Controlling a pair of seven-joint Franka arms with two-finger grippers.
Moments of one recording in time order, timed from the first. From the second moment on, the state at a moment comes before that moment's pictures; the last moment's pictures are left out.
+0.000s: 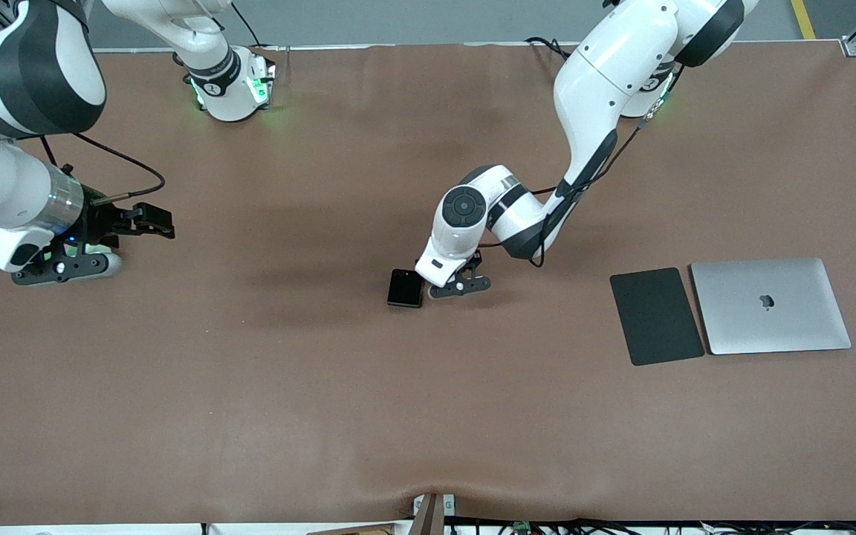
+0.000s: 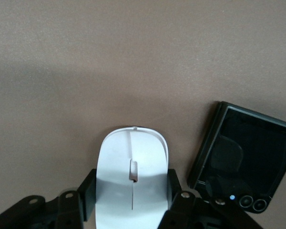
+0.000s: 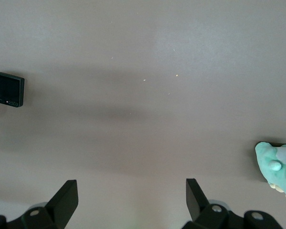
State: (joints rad) left arm -0.51 0.80 -0.31 -1.60 0.21 2.41 -1.06; right arm 0.08 0.16 0.03 -1.60 0.06 1.60 -0.04
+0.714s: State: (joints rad) left arm -0.43 0.70 -0.30 -1.57 0.23 2.31 -1.03; right arm 0.14 0.22 0.03 -1.61 0.12 1.68 -0.02
